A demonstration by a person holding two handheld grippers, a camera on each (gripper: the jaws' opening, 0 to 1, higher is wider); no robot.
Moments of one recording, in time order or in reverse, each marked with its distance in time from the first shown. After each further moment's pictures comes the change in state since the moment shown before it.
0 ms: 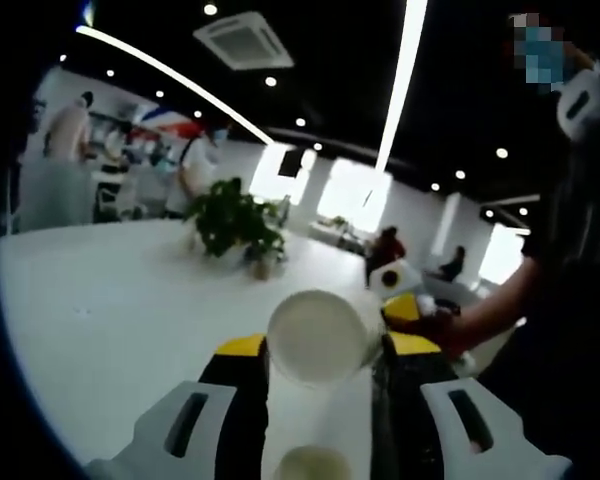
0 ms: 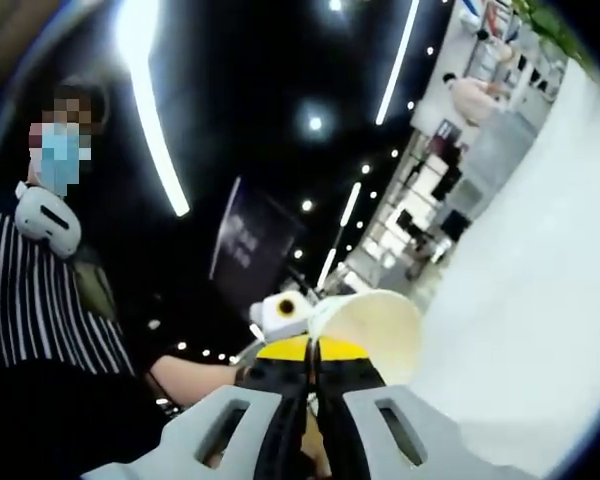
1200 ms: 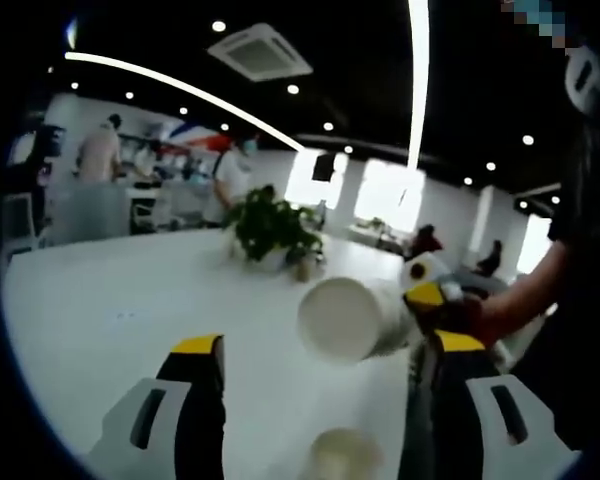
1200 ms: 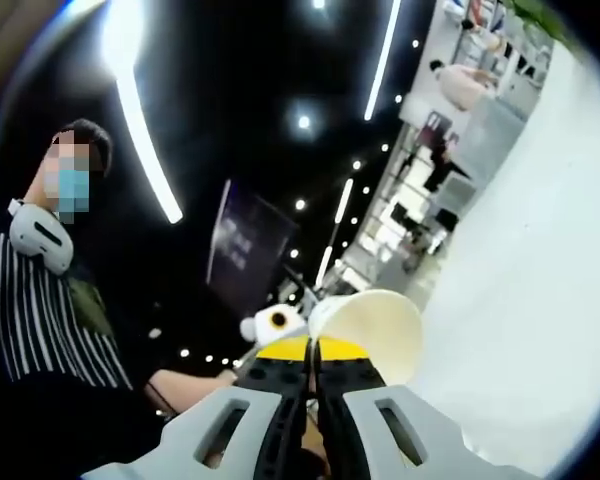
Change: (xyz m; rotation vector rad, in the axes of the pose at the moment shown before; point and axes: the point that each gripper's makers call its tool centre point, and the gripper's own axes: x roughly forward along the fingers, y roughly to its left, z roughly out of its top) left arm -0.026 0.023 -0.007 0.055 -0.029 0.185; right arm 0.006 -0.007 -0.001 0.059 0.008 -0.019
